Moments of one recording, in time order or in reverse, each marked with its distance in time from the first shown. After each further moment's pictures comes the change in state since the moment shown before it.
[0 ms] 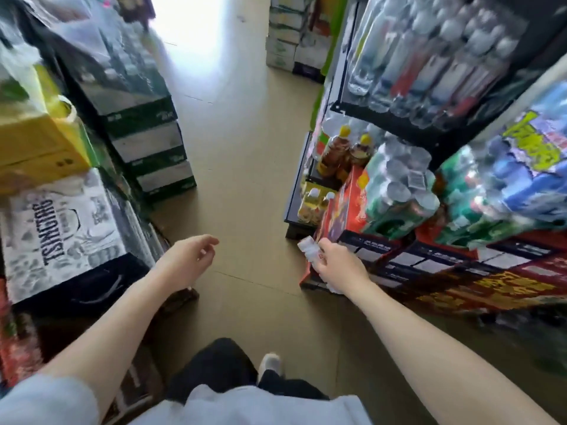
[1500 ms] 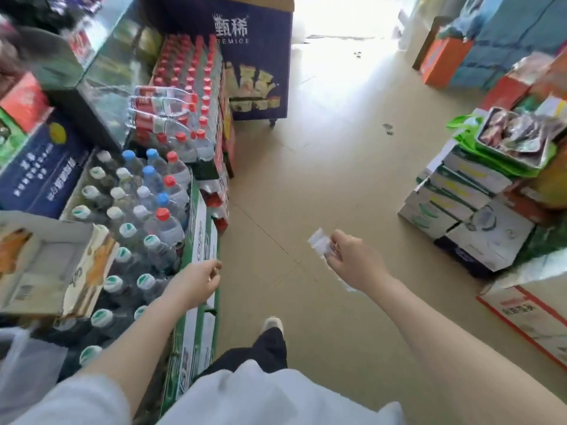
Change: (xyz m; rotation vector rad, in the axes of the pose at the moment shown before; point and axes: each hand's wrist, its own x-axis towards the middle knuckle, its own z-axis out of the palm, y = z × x) left_hand 0.989 -0.212 -0.488 0.018 0.151 -0.508; right_hand 1.186 -0.372 -0.337 -0.059 -0.105 -0.558
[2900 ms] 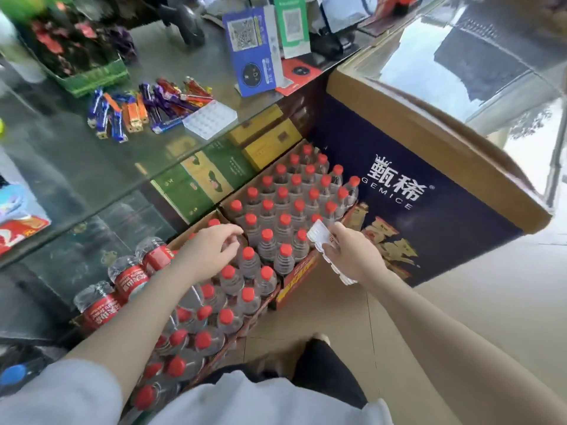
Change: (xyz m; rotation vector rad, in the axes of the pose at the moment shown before) left_hand 0.675 -0.065 -0.456 -0.363 0.580 -0.484; right_hand 0.995 -0.223 -0.148 -0.202 -0.287 -0.770
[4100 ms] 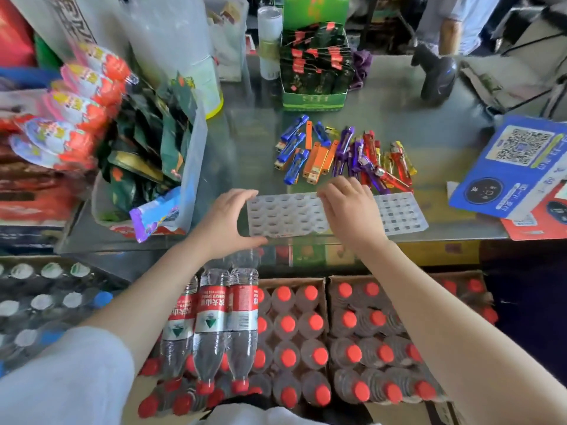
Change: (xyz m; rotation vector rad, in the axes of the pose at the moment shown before) left_hand 0.037 -0.143 -0.126 -0.082 0.507 -0.470; right_hand 0.278 -0.267 0.012 -0.128 0.159 -1.036
